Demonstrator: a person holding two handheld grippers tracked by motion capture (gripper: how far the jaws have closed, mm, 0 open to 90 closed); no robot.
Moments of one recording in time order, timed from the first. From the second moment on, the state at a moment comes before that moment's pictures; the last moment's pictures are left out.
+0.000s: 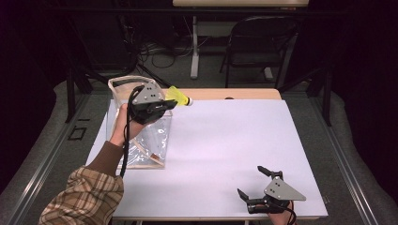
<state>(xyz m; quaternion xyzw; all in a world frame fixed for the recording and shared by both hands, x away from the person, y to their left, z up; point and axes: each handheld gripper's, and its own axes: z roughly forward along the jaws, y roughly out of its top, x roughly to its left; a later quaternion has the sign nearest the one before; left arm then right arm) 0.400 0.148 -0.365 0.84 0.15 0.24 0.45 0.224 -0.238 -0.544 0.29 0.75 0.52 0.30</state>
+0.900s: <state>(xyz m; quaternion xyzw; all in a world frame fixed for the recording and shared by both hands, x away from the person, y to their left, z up) 0.406 0.169 -0.357 0.83 0.18 0.27 0.46 0.224 -0.238 -0.544 0.29 0.75 0.52 0.30</state>
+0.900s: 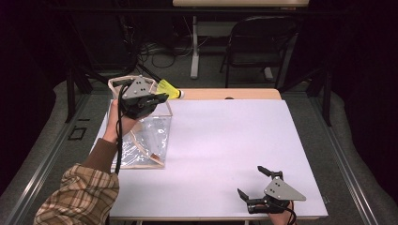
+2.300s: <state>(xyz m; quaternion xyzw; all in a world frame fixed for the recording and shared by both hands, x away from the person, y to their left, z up) 0.414 0.211 -0.347 0.80 0.23 0.31 0.47 0.224 -0.238 -0.544 0.29 0.75 0.52 0.30</state>
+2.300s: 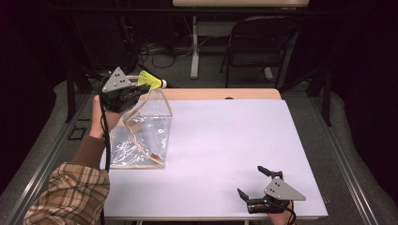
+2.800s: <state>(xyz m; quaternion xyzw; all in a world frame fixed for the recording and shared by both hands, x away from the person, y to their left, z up) 0.414 0.224 -0.344 0.78 0.25 0.32 0.47 0.224 -0.238 -0.544 0.29 0.75 0.52 0.30</state>
